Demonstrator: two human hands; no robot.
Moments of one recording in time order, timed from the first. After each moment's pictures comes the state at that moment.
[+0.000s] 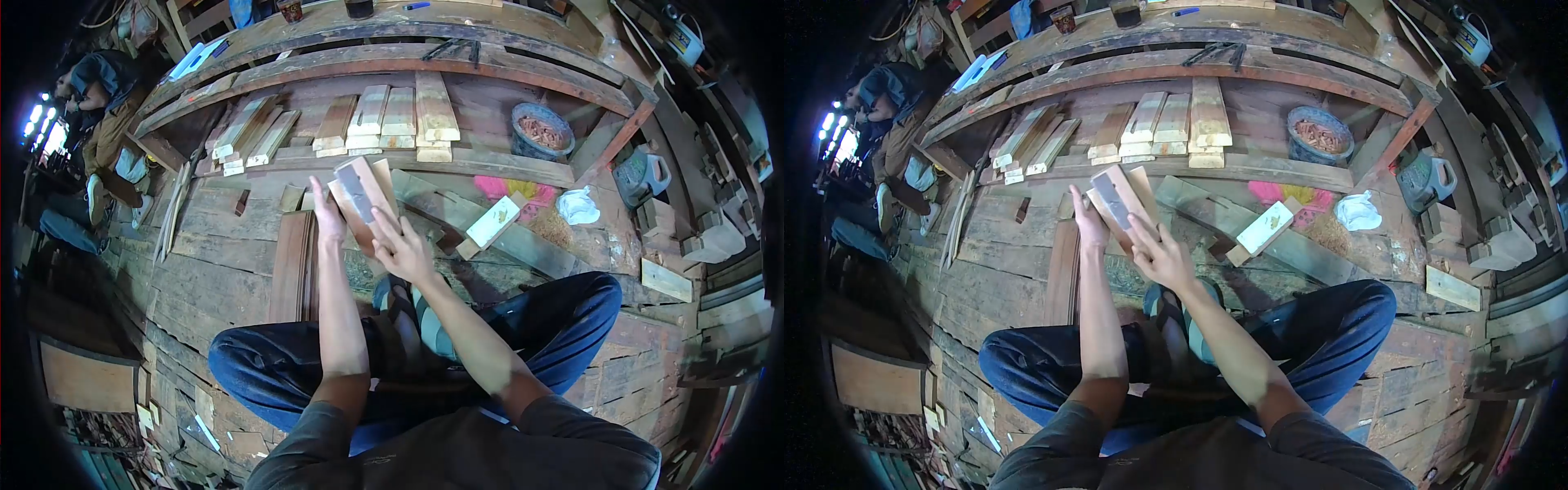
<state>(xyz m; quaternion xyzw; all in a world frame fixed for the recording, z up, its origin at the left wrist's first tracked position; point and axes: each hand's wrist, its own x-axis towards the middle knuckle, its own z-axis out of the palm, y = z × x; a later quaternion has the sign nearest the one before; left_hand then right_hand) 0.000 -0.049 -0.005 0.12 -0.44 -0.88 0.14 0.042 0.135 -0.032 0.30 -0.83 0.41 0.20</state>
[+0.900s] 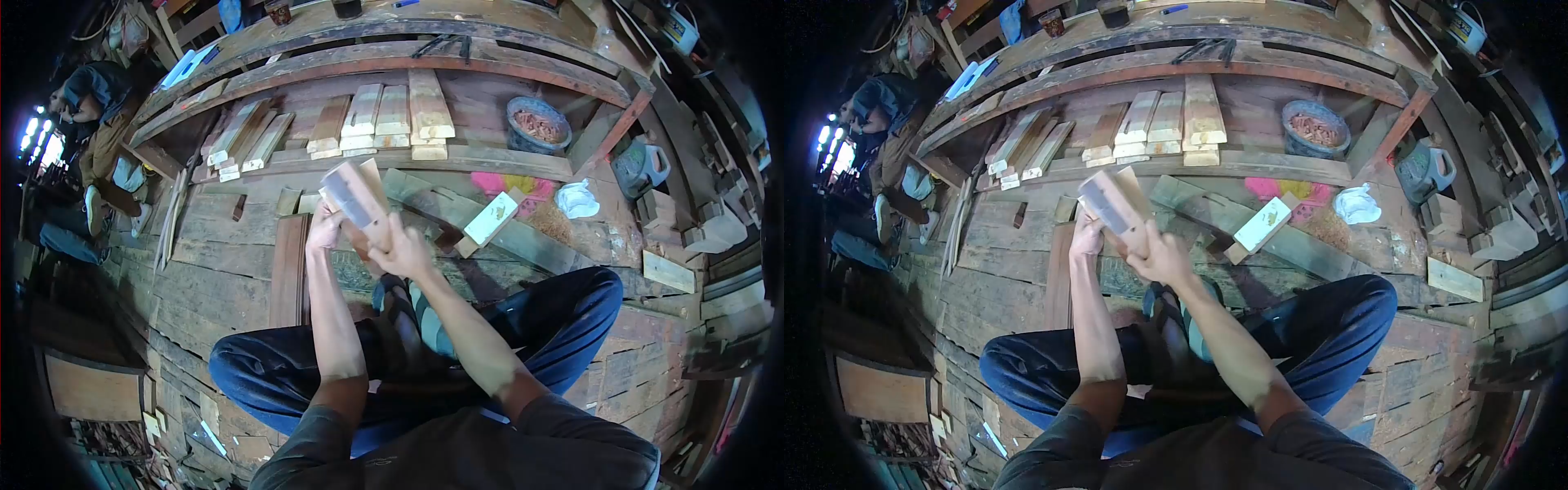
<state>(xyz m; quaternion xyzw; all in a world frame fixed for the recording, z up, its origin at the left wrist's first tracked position) -0.006 -0.077 -0.054 -0.07 -0.56 -0.82 0.09 0.035 0.135 -0.021 0.23 -0.87 0.44 0.08</state>
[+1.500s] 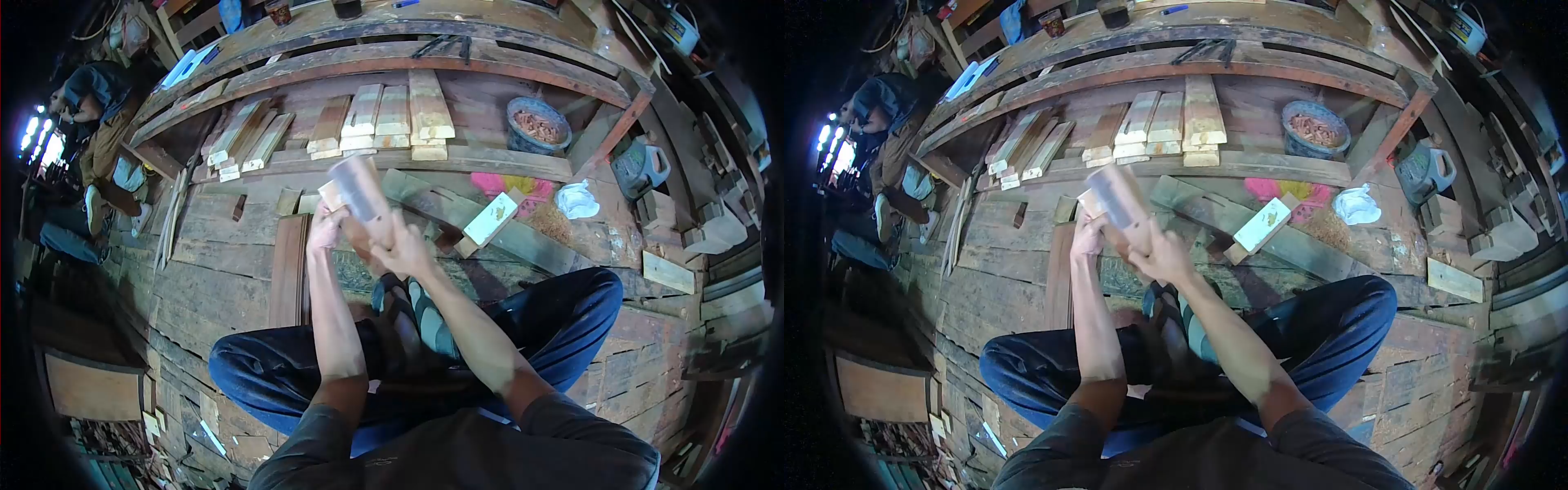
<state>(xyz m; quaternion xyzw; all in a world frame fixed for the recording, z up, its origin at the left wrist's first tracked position) -0.001 -0.074 -0.043 -0.05 -0.55 -0.83 0.10 0.026 0.140 -0.021 0.22 -0.85 0.47 0.02</state>
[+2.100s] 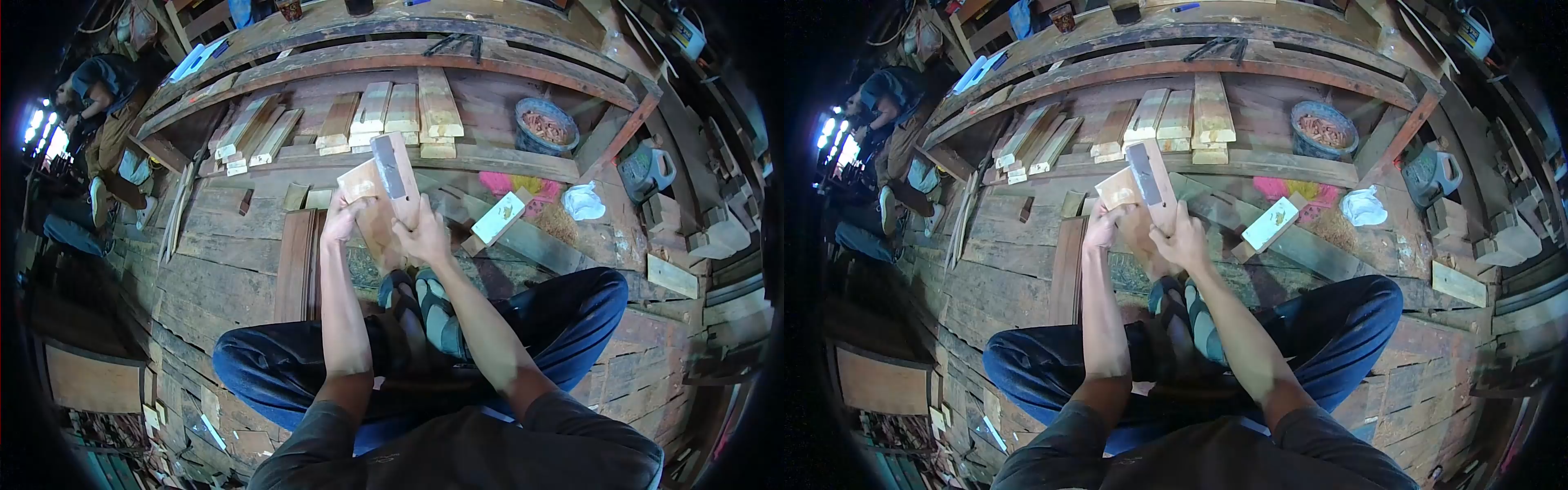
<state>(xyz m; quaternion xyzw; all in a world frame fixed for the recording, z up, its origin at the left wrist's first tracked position) -0.007 -0.066 -0.043 -0.07 -0.61 -0.79 0.09 0.017 0.145 -0.006 0.16 -0.85 0.49 0.09</state>
